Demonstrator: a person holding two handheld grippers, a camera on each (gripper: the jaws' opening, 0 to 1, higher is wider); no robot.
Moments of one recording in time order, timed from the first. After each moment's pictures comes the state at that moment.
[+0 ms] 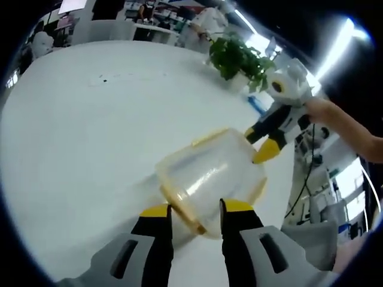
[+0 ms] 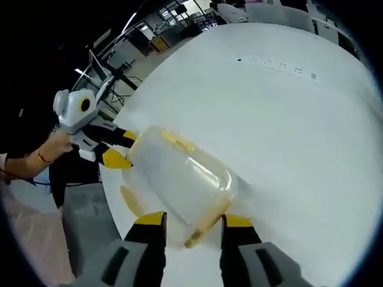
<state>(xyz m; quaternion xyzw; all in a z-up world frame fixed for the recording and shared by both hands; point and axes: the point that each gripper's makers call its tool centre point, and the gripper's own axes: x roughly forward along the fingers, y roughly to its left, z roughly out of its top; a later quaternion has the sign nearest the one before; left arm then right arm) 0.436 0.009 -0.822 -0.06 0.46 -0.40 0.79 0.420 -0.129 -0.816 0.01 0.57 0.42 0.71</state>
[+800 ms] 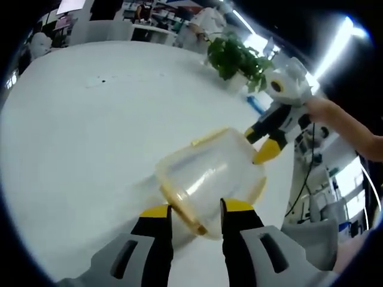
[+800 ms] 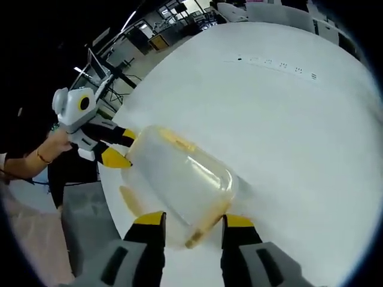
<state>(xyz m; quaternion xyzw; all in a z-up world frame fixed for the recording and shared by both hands) 0.436 0.005 -0.822 -0.06 0.46 -0.40 0.79 0.416 -0.126 -0.824 0.01 0.57 0.41 0.71</state>
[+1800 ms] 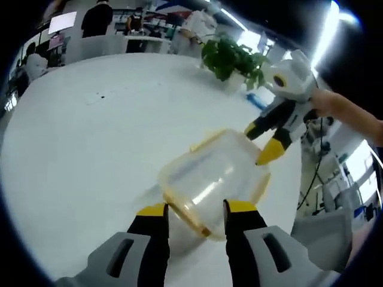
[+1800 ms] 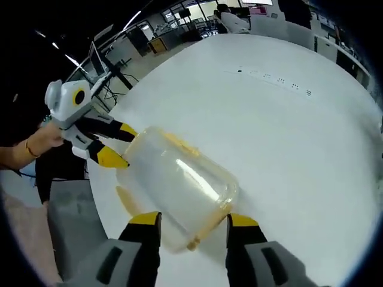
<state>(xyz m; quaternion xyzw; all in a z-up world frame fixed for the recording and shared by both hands) 0.441 0.005 -0.817 0.01 0.42 -0.40 0.81 0.431 -0.124 -0.825 -0.05 0.53 0.39 0.75</state>
